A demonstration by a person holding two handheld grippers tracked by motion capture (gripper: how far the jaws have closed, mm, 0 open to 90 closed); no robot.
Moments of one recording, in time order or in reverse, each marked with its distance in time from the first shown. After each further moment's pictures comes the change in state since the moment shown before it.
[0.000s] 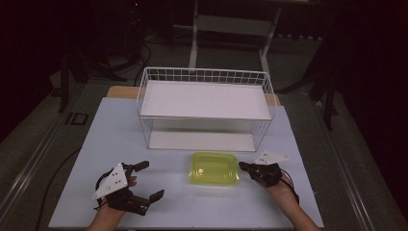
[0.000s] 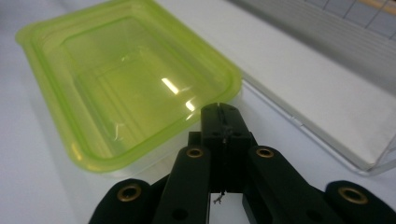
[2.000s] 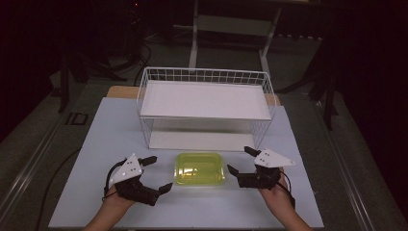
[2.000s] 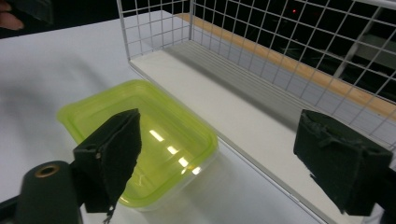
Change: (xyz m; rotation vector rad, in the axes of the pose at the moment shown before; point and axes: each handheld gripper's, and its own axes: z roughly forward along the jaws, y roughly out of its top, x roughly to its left) left arm 0.011 0.019 0.032 0.148 0.007 -0.040; right arm 0.043 0.049 -0.029 -0.207 -0.066 -0.010
